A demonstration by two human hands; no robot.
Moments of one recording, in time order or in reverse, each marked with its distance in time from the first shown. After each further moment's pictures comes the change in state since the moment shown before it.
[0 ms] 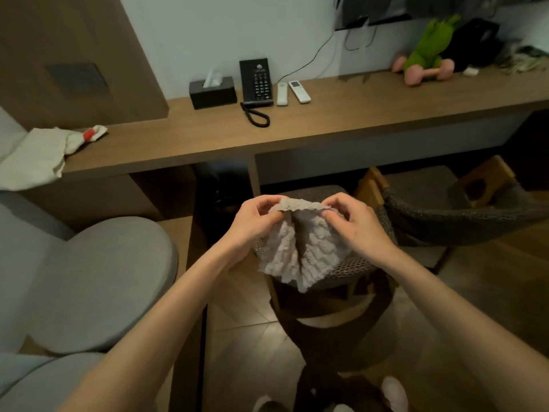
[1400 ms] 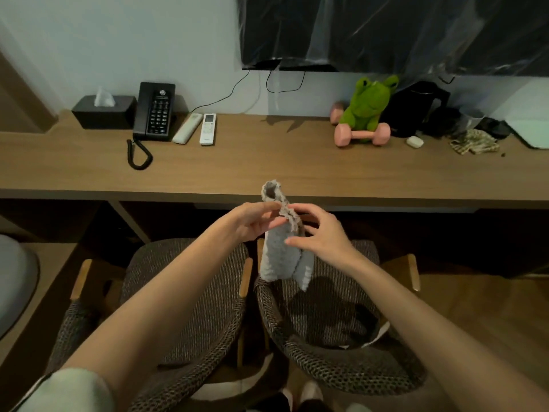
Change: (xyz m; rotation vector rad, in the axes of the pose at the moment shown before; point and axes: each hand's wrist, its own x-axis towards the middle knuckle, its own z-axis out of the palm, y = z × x) left_hand 0.409 0.173 0.362 -0.751 0.007 -0.660; right_hand 0.281 0.266 -0.375 0.197 -0.297 0.055
